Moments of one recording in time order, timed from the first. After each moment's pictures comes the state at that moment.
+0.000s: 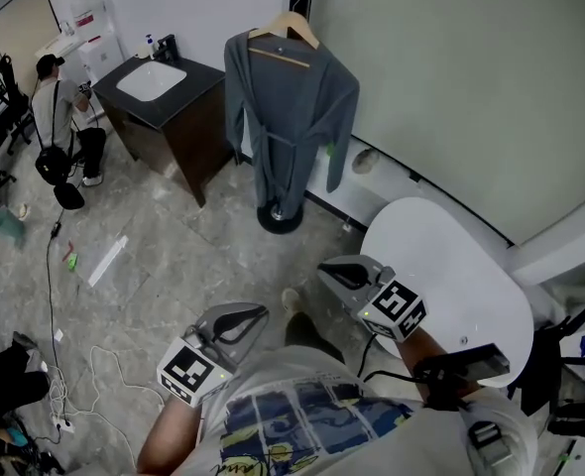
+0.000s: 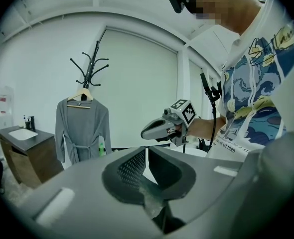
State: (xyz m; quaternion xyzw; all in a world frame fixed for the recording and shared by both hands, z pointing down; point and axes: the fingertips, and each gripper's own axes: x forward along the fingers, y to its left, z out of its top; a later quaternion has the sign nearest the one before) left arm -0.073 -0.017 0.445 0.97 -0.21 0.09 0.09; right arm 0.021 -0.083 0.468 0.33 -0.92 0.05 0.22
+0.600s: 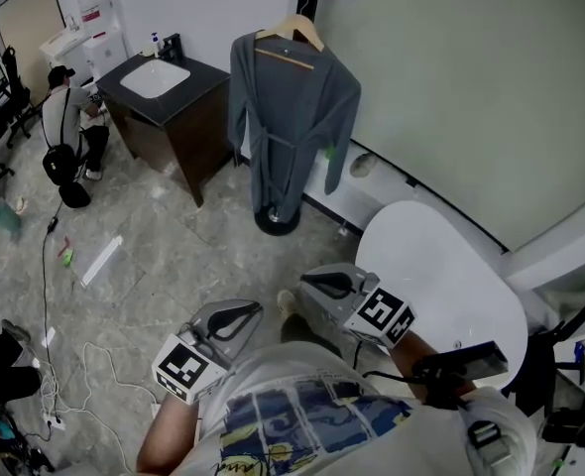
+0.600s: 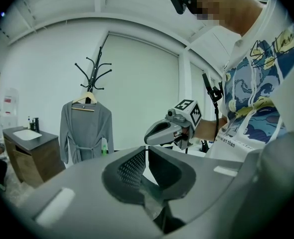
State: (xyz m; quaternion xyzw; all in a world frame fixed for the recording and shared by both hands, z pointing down) left arm -0.088 -0.012 0.447 0.97 -0.22 0.07 0.08; right arm -0.023 -0.055 0.466 0.27 -0.93 0.03 0.23
